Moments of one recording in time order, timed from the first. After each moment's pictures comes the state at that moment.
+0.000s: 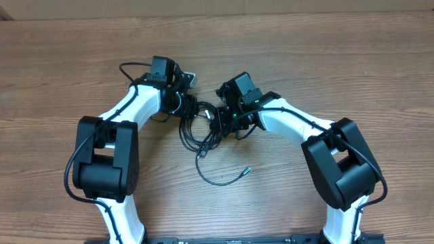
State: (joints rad) left arm -0.17 2.02 1.29 -0.53 0.35 0.10; right arm 0.54 2.02 1.27 -0.39 -0.50 0.44
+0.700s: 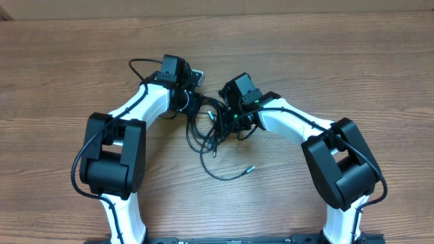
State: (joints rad) left arm -0.22 2.06 1.33 -0.50 0.29 0.08; right arm 0.54 2.01 1.27 -0.44 -0.41 0.44
